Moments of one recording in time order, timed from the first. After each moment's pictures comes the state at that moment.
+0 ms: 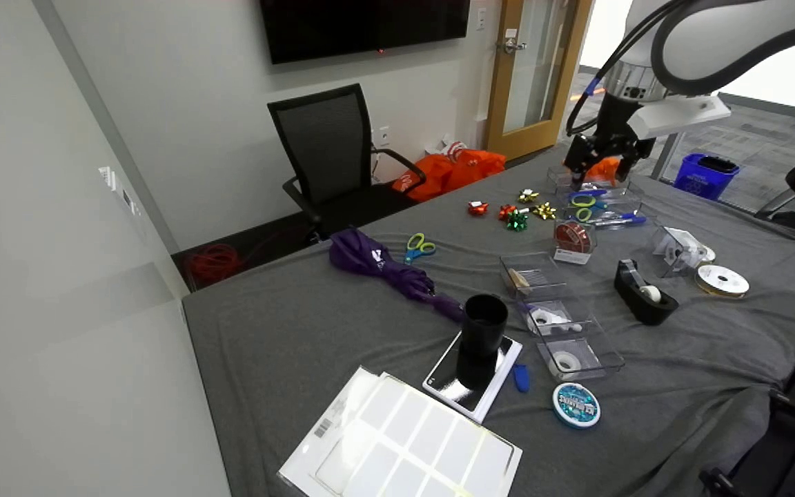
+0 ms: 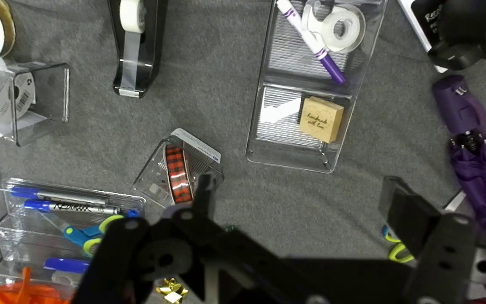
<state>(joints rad) -0.03 0.05 0.01 -2.06 -0.11 2.20 0.37</state>
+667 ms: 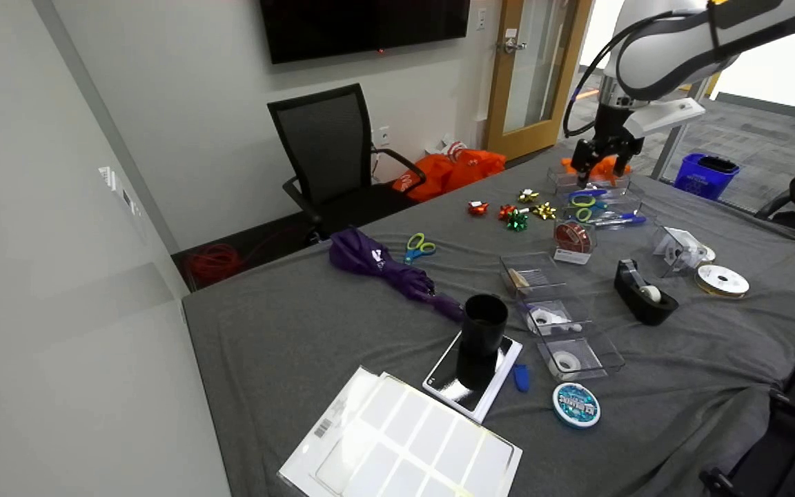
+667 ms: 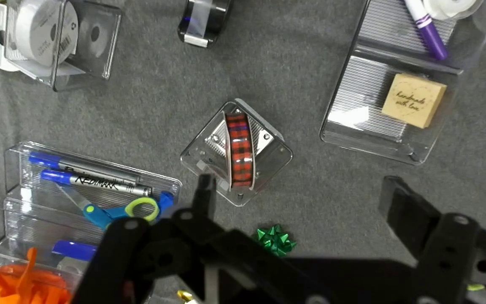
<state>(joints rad) -0.08 0.30 -0.10 -1.82 -0.09 2.15 0.10</state>
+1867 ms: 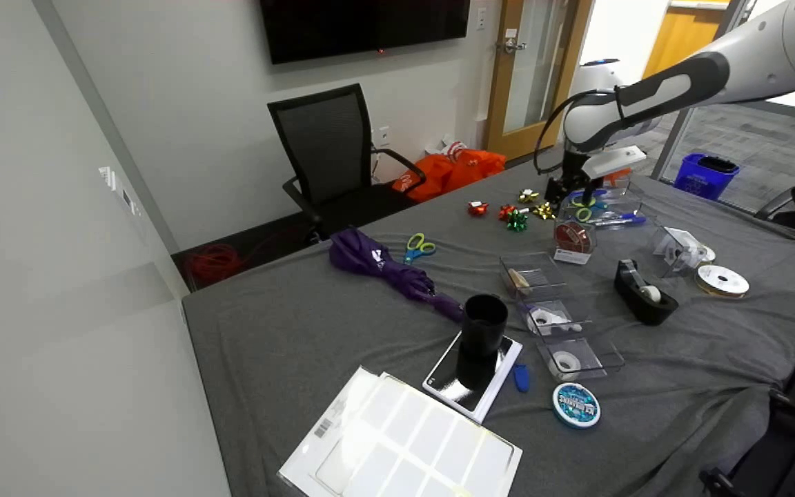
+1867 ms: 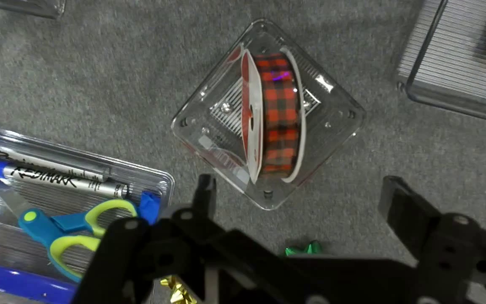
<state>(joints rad) -0.15 0.75 -0.11 -1.44 -0.03 2.17 0.01</state>
